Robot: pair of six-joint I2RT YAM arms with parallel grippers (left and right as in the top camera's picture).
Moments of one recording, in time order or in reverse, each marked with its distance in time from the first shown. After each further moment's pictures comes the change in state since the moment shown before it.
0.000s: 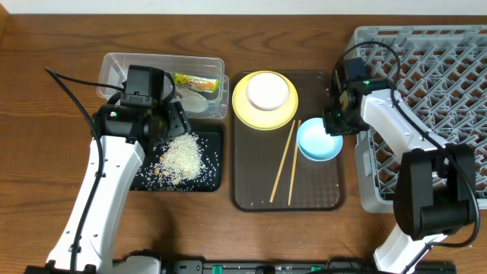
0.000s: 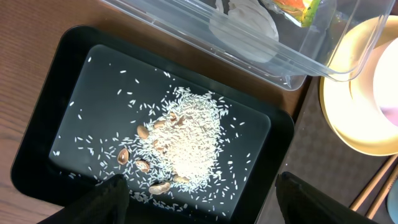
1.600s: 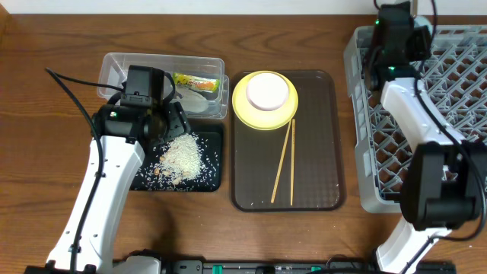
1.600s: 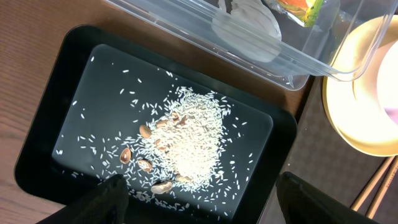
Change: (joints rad) left arm 0.000 0.000 0.000 -0.005 -0.007 0.000; right arm -0.119 0.055 0.121 0.896 0.929 -0.615
